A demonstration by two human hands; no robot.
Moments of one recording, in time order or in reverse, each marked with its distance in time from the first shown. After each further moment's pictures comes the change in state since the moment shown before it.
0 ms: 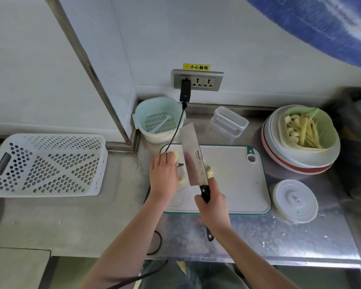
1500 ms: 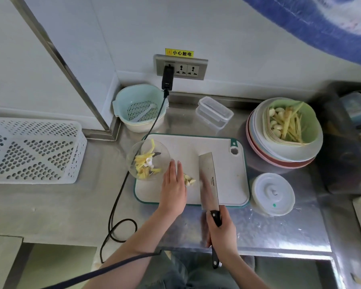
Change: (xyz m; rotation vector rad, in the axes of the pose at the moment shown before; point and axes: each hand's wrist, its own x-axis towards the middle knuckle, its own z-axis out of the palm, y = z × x) left_hand -0.066 0.075 0.046 -0.152 -0.365 -0.044; right_hand -0.052 0.080 -0.057 0.109 0.068 0.322
